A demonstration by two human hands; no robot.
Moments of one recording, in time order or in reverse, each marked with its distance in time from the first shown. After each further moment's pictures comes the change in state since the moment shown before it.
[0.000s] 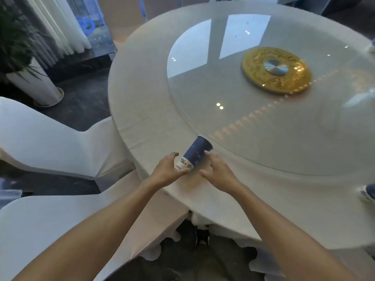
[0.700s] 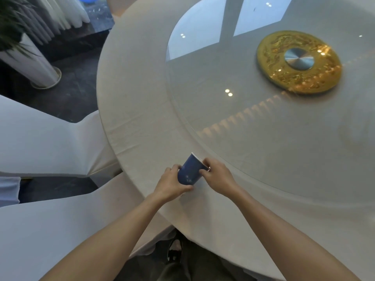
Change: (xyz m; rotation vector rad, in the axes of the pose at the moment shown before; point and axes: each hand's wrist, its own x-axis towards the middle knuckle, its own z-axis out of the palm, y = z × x) left_hand 0.065 0.008 0.049 -0.087 -0.110 -0.137; right_hand 0.094 0.034 -0.026 -0.089 -0.027 0.053
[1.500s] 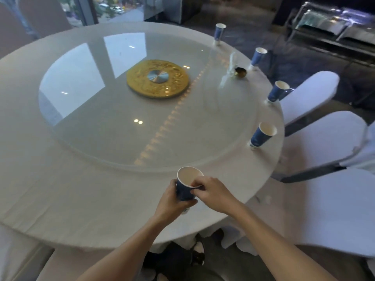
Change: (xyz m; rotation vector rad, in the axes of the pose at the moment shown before) left_hand -0.099 0.100 0.144 -0.112 -0.368 0.475; right_hand -0.263 0.065 -0.065 0.250 0.362 0.239
